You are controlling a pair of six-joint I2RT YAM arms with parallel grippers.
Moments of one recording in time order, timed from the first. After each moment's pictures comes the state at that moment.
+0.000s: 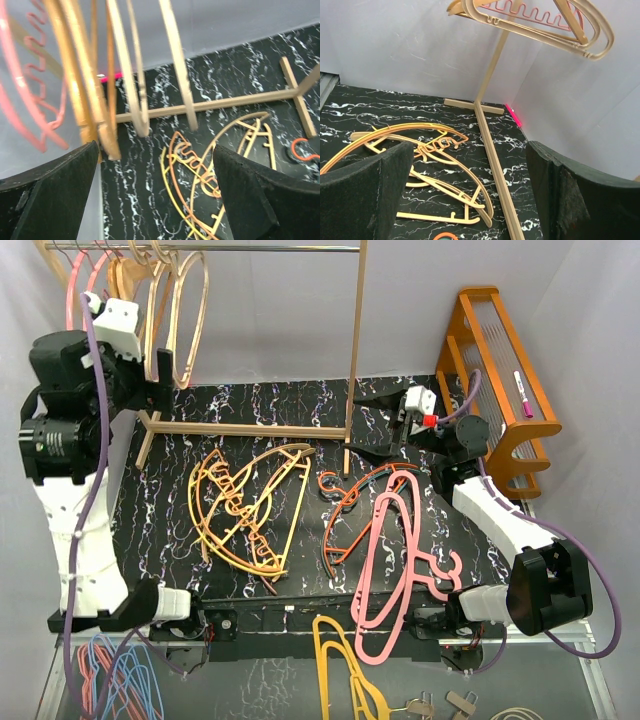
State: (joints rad) left arm 0.01 1.38 2.17 -1.14 0.09 0.22; right arm 0.27 1.30 0.90 0.93 -1.05 0.08
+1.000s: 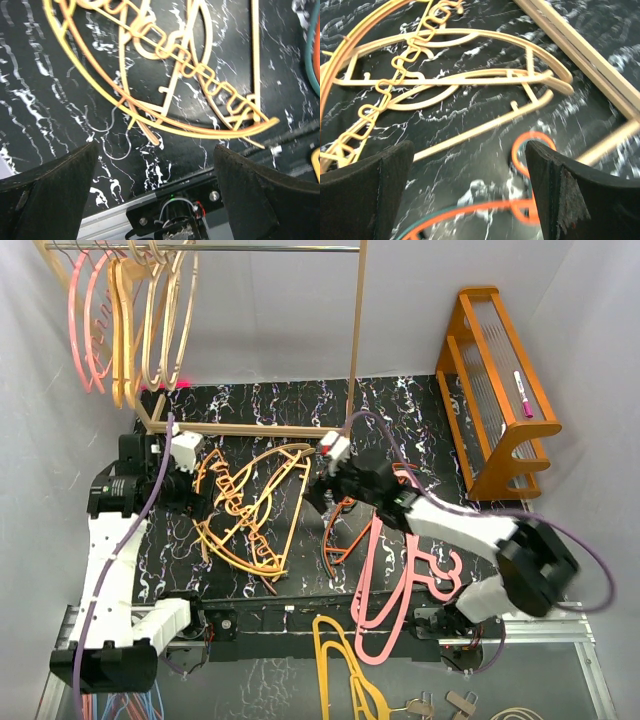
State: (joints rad) left arm 0.01 1.02 1.20 -1.20 0.28 0.33; right arm 0.75 1.29 0.75 0.25 -0.12 0.02
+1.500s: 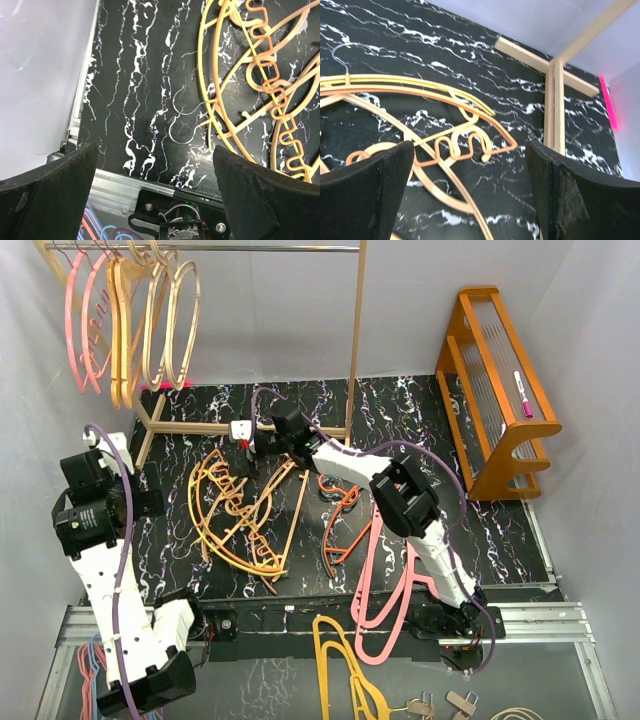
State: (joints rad) left arm 0.36 0.86 1.22 -1.17 0.02 0.18; right arm 0.78 2.29 1.83 0.20 -0.78 -0.63
